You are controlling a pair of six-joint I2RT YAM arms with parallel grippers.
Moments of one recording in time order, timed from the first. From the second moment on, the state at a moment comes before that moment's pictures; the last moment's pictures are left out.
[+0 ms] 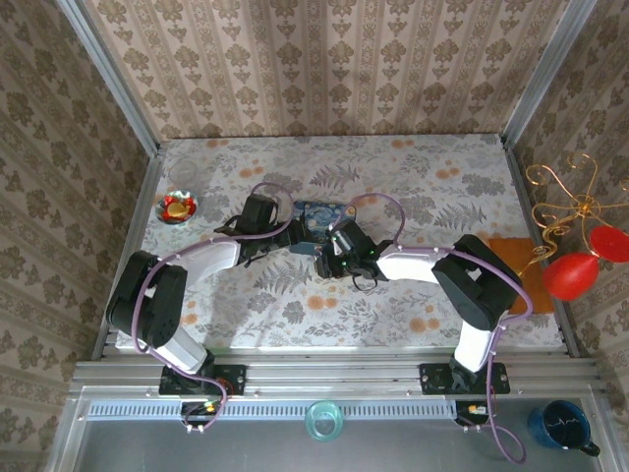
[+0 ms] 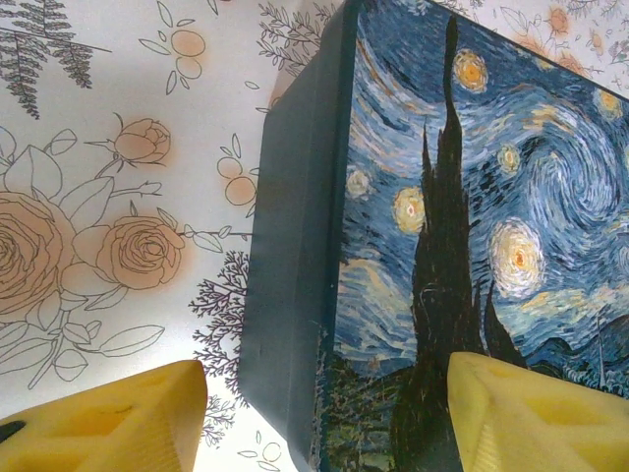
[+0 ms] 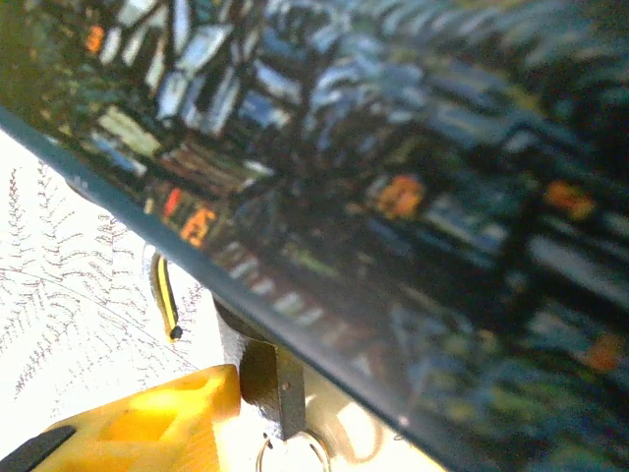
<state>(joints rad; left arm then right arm) -0.51 1.59 0.86 -0.10 0.15 -0.59 0.71 1.79 0.93 -0.05 -0.10 0.49</state>
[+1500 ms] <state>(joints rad) -0.78 1.48 0.73 -0.05 -0.16 -0.96 0.70 1.77 0.88 0.03 0.06 0.99</state>
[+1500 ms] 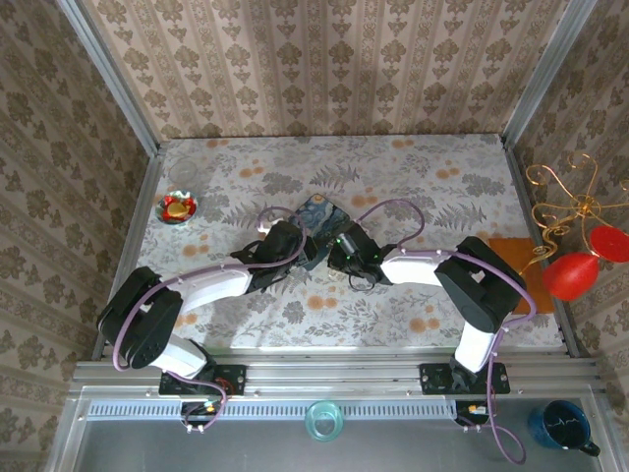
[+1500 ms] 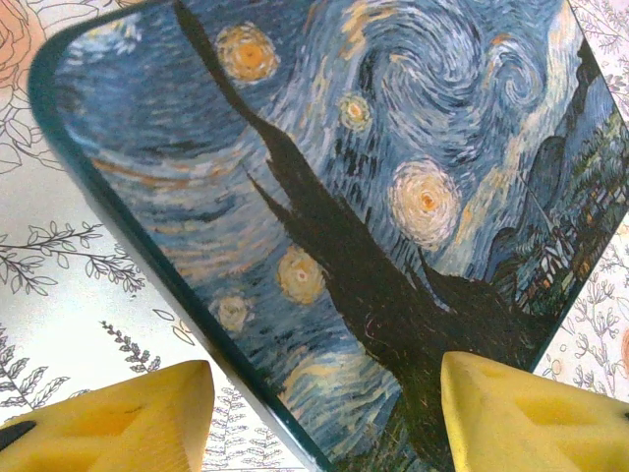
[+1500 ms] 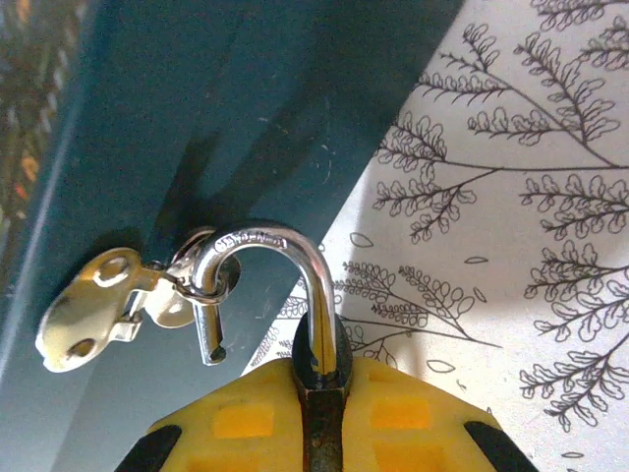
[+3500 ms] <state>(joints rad) -0.76 1.47 0.72 -0.05 -0.15 -0.98 0.54 1.79 0.86 0.10 -0.16 0.84</state>
